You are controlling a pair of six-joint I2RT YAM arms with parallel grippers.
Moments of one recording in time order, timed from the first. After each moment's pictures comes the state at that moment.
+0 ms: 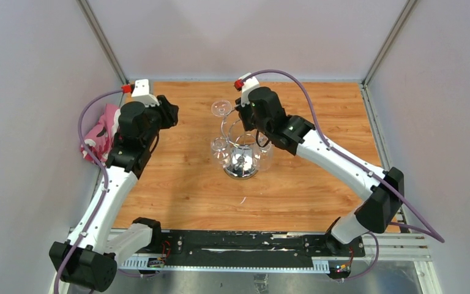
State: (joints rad) left arm -0.21 0.98 0.98 -0.16 -0.06 -0.28; right arm 0.84 1.50 1.47 -0.37 0.26 0.03
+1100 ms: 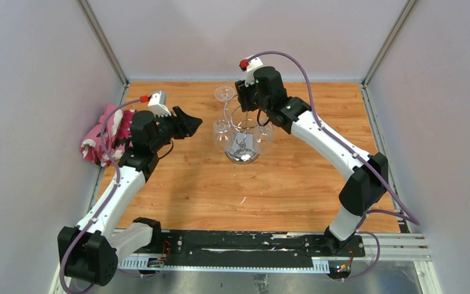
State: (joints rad) left arm -0.21 1.03 0.78 0.06 0.29 -0.51; right arm 0.67 1.69 1.65 -0.34 0.13 0.01
